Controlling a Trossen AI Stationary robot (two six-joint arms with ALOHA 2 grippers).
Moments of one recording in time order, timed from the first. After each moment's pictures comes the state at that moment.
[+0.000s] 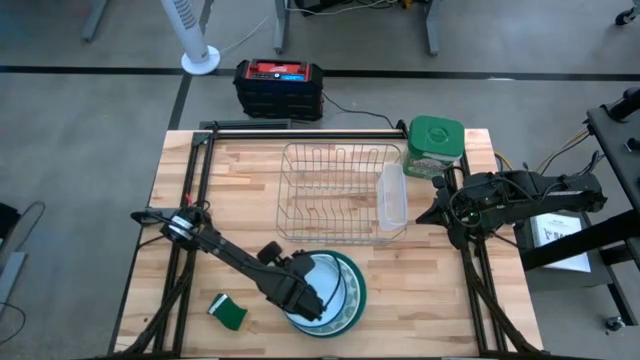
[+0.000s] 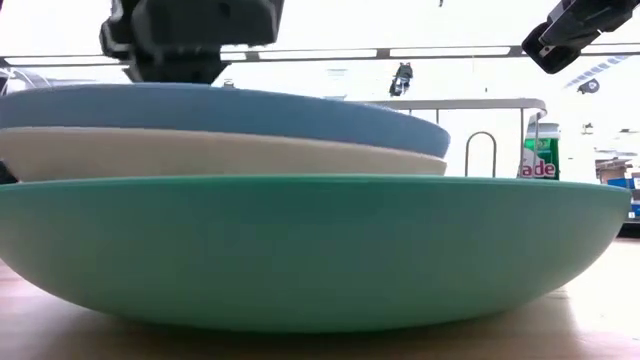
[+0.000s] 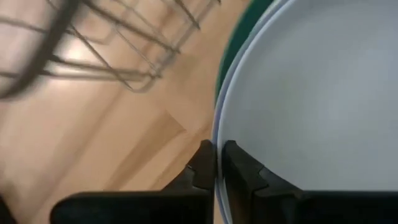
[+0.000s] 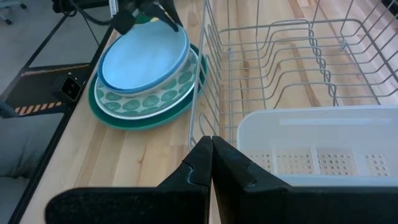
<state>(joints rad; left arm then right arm) -0.52 2.11 1.78 -1.40 -0.44 -1.24 0.12 0.57 0.71 -0.74 -0.07 0.16</state>
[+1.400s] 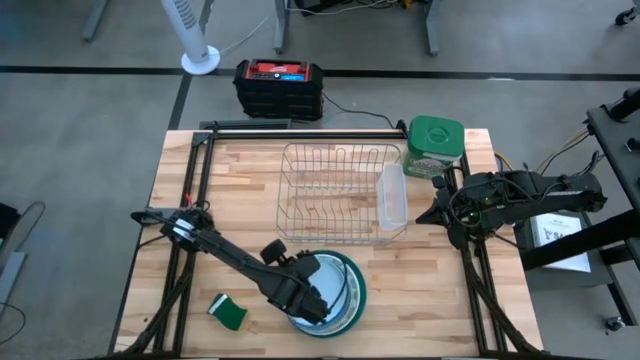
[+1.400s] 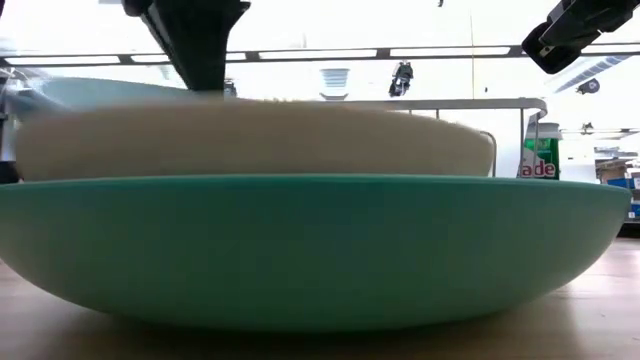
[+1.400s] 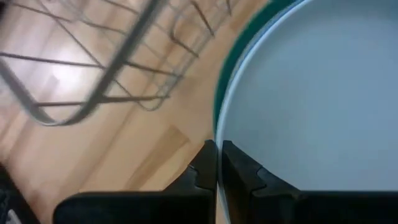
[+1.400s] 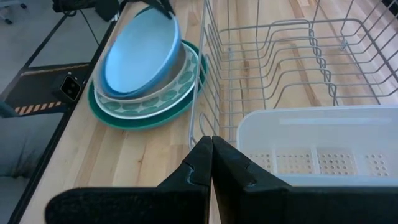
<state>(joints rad) -0.53 2.15 1.95 -1.50 -0.48 -1.20 0.12 0.57 0.71 -0.74 -0.07 0.16</state>
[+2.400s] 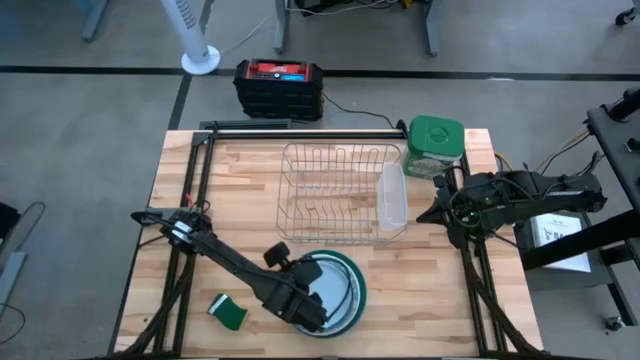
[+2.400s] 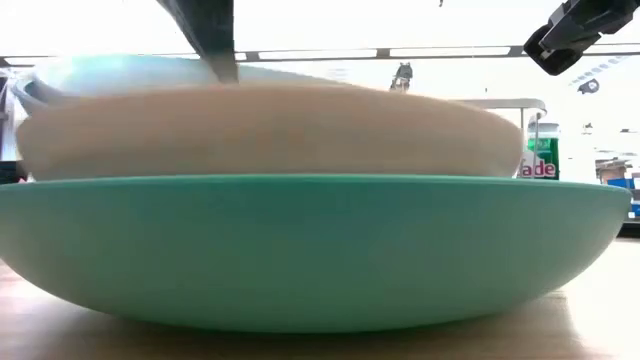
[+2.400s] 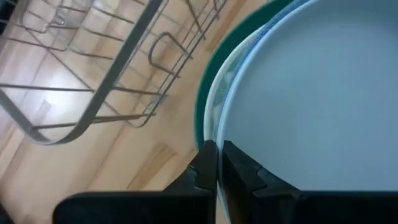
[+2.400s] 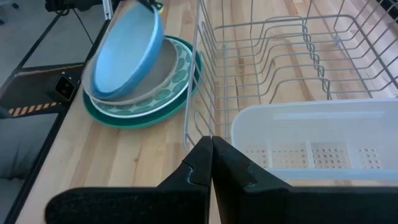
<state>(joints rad) -0.55 2.16 2.02 -1.50 -0.51 -1.14 0.12 0.56 0.71 -0.76 -0.05 0.17</state>
